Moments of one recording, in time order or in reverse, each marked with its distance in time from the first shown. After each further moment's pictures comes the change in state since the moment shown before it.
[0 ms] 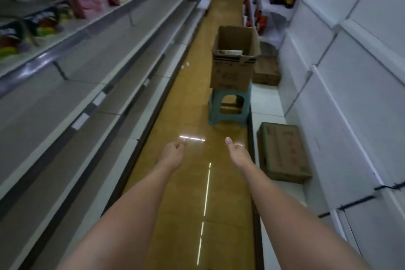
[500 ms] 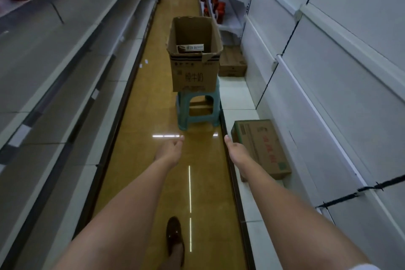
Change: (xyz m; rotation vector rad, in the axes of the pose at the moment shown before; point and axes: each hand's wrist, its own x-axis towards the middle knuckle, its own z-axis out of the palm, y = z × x) left_hand 0.169 0.101 0.073 0.047 -0.172 0.086; right_hand 0.146 -0.016 -0.073 0.114 0.081 0.202
